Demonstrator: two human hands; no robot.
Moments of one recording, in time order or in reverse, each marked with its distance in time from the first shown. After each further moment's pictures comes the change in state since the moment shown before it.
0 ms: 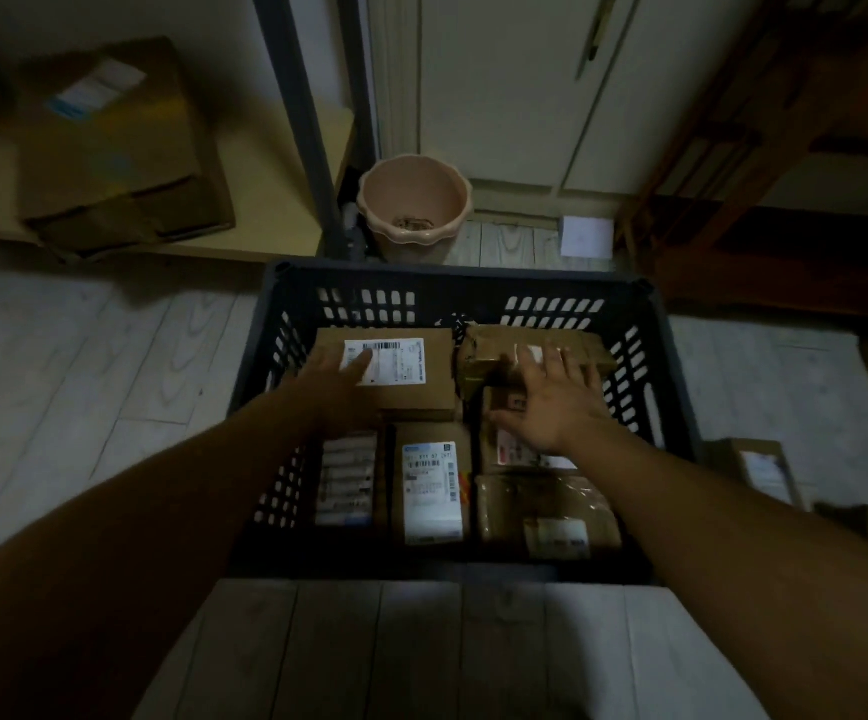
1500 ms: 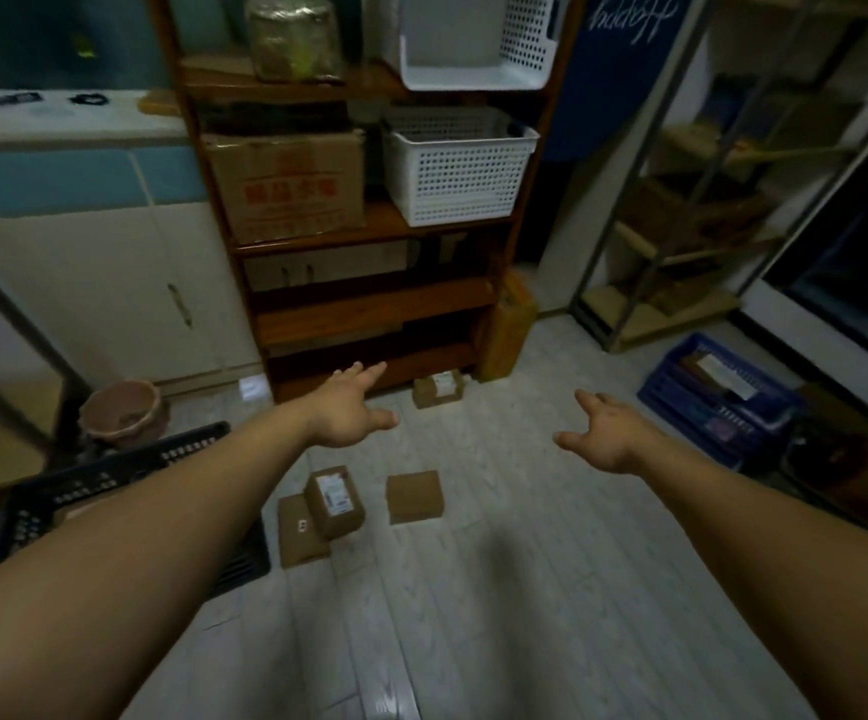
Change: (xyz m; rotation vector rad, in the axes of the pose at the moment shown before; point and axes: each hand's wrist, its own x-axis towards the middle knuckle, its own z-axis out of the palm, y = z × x) left_hand -0.655 0.612 -0.242 -0.169 0.014 0.607; right_hand -0.732 0.564 -0.347 0.327 0.078 0.559
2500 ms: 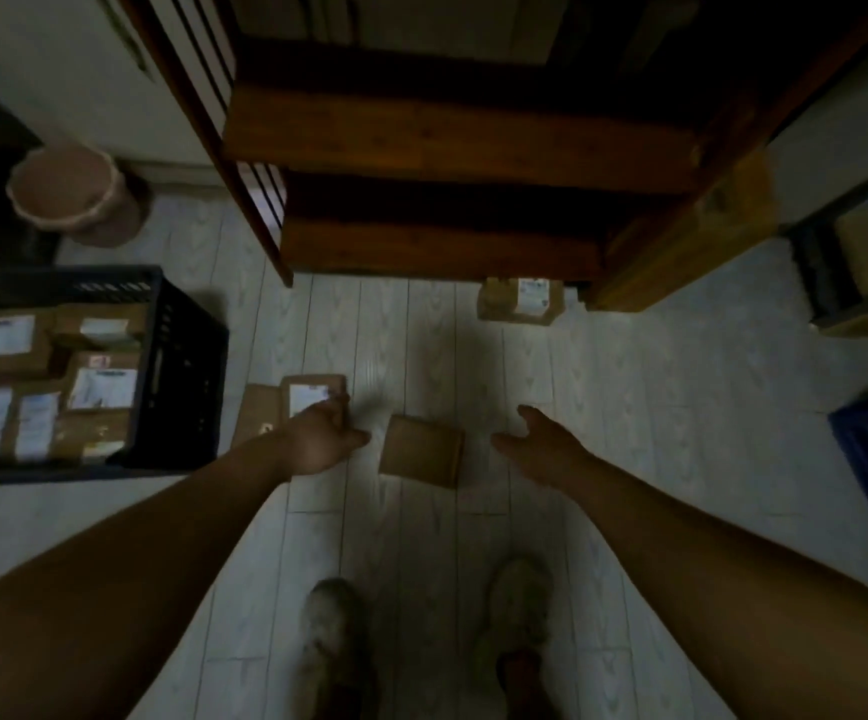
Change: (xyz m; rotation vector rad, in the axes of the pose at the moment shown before) left_hand 0.381 -0.180 0.181 -0.515 -0.107 -0.599; right_hand 0.476 -0.077 0.231 0.250 -0.560 -0.147
